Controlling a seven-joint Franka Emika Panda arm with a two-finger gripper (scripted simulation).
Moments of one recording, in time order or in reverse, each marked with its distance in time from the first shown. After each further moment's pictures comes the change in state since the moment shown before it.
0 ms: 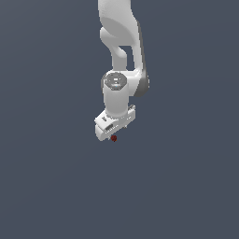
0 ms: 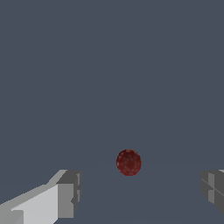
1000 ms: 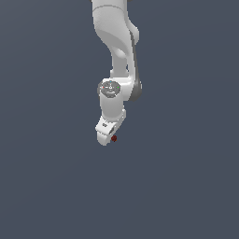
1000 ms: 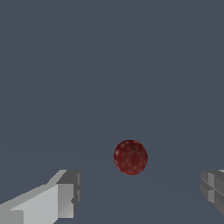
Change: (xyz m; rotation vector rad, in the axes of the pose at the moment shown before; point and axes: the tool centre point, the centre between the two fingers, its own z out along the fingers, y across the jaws) arm -0.024 0.004 0.040 0.004 -0.001 -0.369
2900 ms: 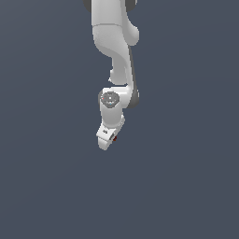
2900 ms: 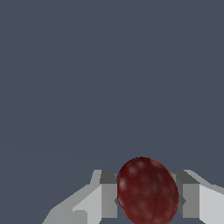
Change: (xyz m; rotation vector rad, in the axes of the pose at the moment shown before) arm -0.004 0.001 0.047 0.000 0.000 -0.018
